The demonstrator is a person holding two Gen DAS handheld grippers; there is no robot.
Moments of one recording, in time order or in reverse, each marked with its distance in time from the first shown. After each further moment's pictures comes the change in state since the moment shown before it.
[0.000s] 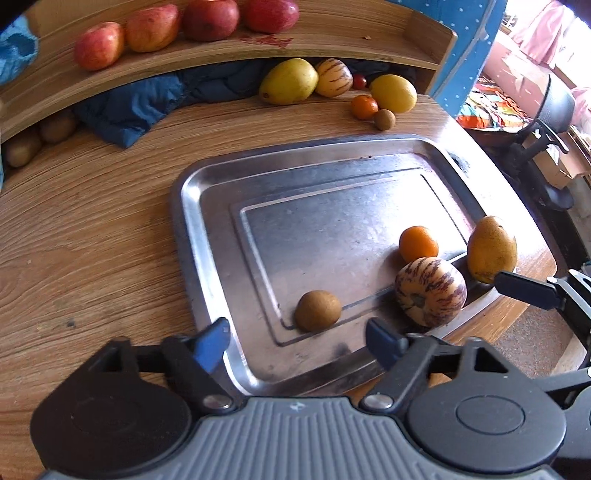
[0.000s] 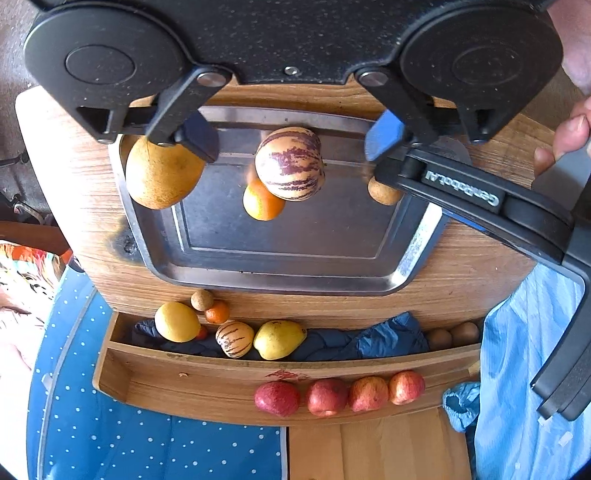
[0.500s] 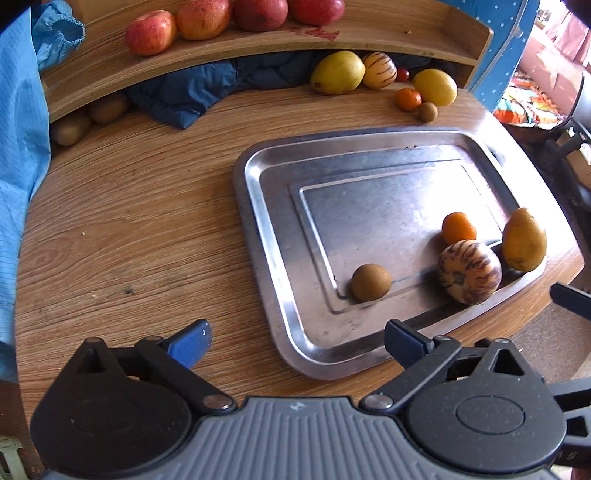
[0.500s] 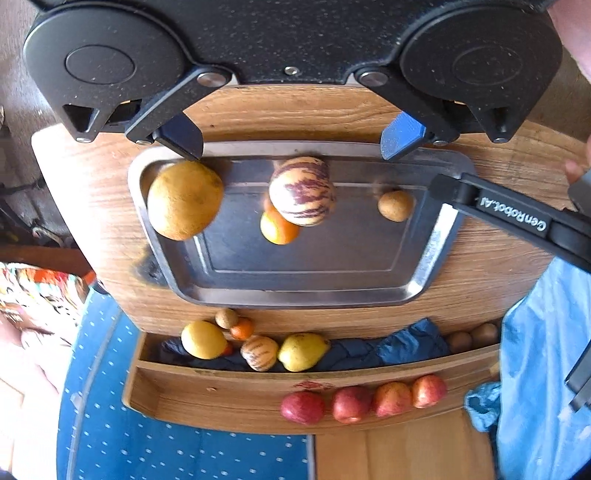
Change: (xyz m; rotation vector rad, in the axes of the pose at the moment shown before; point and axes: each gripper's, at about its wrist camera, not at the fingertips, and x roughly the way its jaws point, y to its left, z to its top) left arm -0.016 0.017 -0.008 -0.031 0.052 0.123; right arm -0.013 0.001 -0.010 0.066 0.036 -0.079
